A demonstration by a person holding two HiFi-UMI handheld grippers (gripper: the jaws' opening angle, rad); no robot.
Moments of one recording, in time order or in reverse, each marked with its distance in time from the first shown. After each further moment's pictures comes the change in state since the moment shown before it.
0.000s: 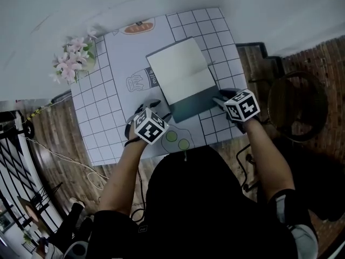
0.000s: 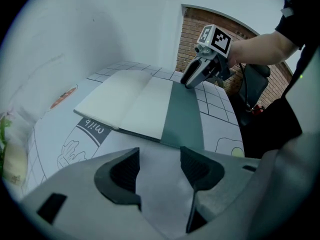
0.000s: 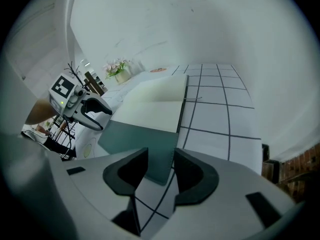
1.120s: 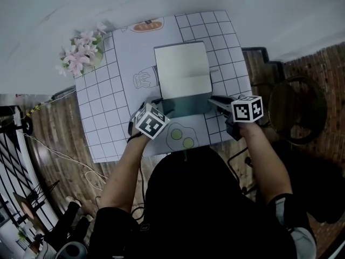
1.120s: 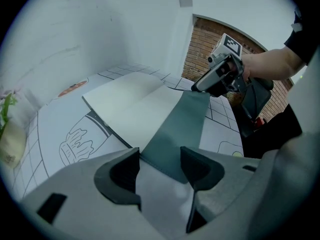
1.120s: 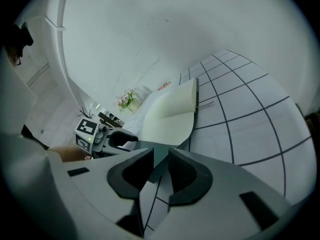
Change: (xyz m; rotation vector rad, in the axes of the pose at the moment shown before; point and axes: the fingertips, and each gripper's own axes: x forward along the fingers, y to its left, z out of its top) left arm -0.006 0.013 -0.009 -0.107 -0.072 -0.007; right arm -0.004 0.061 0.030 0.336 -0.209 0.295
